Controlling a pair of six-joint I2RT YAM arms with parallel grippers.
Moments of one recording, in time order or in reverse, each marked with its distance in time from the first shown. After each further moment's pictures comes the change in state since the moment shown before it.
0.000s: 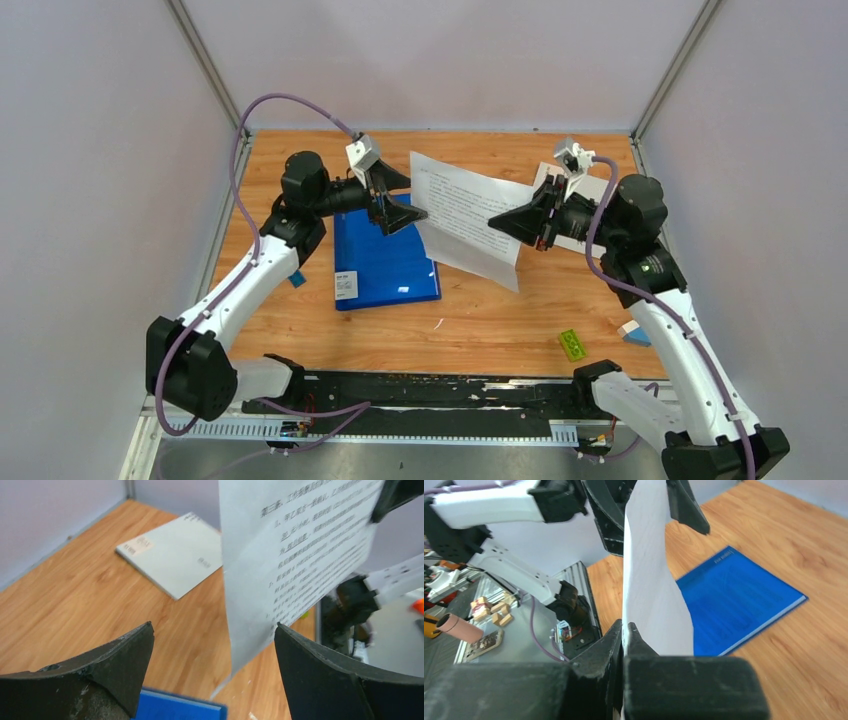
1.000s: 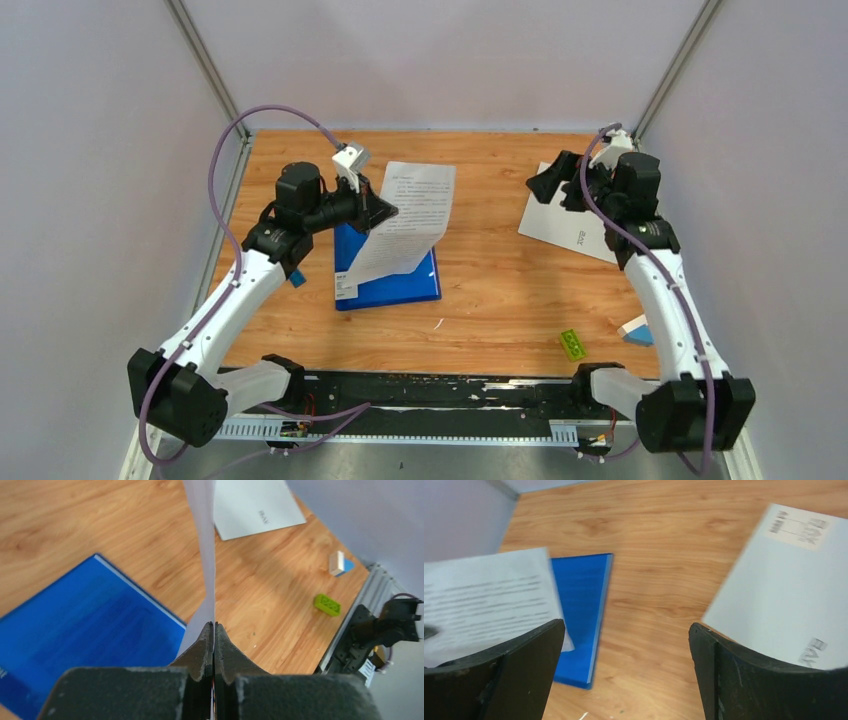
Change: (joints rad) left arm 0.001 -0.134 -0.020 -0.298 -0.282 -0.098; right arm -0.212 0.150 0.001 -0.112 0.521 0.037
